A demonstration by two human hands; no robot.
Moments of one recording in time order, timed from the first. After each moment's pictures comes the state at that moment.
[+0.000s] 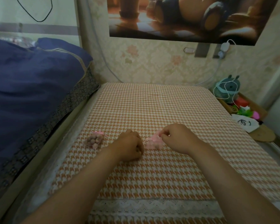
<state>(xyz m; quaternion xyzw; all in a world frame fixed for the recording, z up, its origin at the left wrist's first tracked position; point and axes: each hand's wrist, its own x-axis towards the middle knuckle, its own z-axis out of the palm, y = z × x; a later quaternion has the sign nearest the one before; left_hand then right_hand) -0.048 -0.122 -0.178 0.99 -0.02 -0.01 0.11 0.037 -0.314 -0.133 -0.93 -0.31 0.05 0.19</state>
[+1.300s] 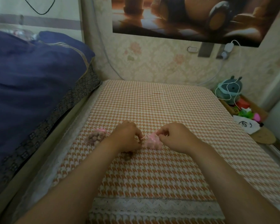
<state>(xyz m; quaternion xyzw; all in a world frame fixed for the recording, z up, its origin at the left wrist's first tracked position) -0.042 -0.106 -0.165 0.99 0.05 0.03 0.11 0.029 -0.300 -0.131 -0.92 -0.33 0.07 0.22</state>
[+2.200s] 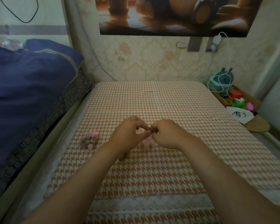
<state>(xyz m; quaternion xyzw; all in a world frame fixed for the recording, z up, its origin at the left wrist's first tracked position) -0.036 -0.141 -0.161 0.94 0.00 0.20 0.27 0.032 -0.304 -0.129 -0.91 -0.35 0.09 0.20</state>
